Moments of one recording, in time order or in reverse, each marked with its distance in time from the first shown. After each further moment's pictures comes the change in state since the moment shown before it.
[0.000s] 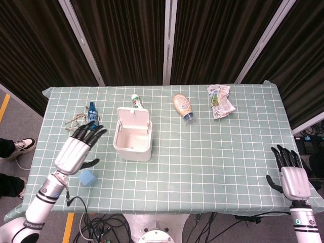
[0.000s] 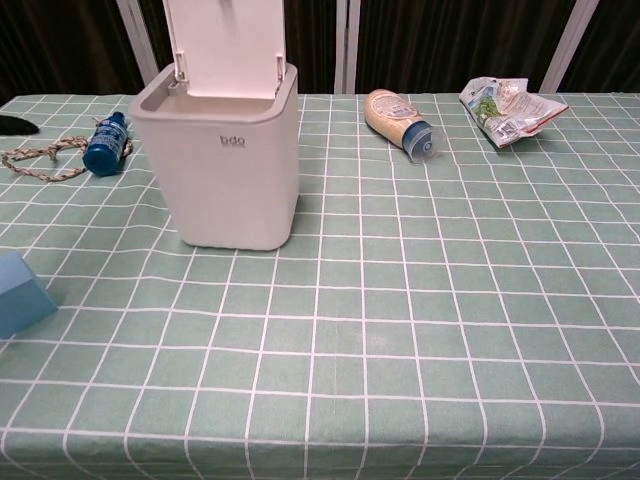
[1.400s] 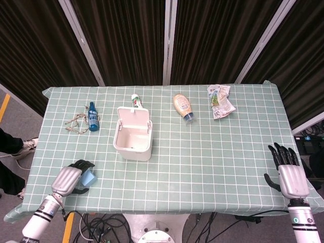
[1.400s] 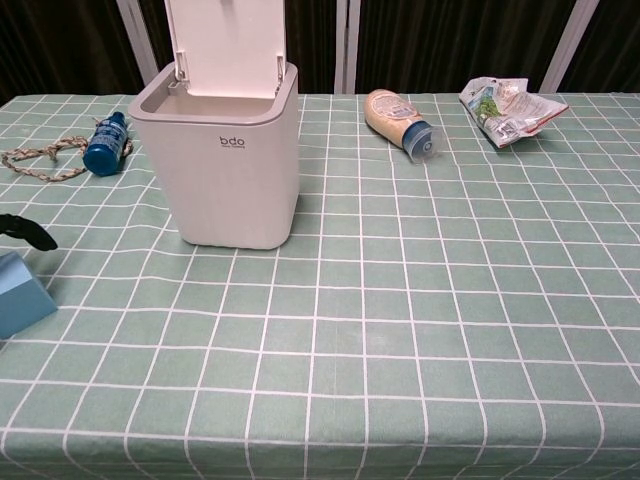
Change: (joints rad) left arm 0.107 -0.164 0.181 0.291 -0.070 -0.183 -0.229; right arm 0.014 0.026 0.006 -0.057 0.001 -0.002 -0.050
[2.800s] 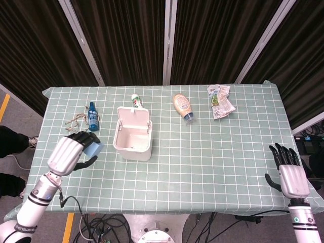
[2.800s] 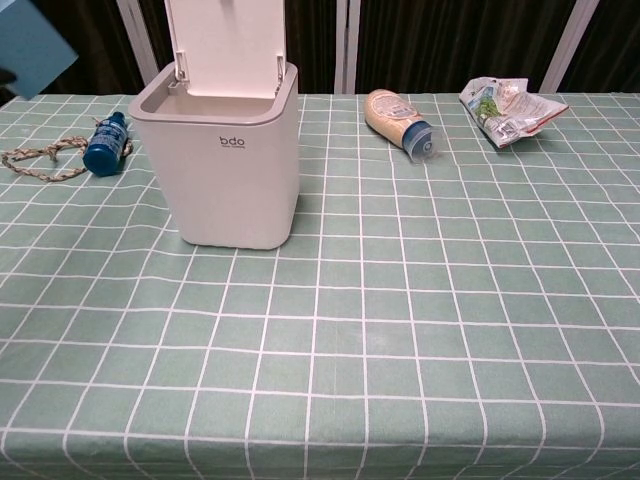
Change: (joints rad) left arm -0.131 0.235 -0.220 -0.369 0.099 0.121 0.132; right arm 0.002 -0.002 0.002 0.009 0.013 -0.008 0.010
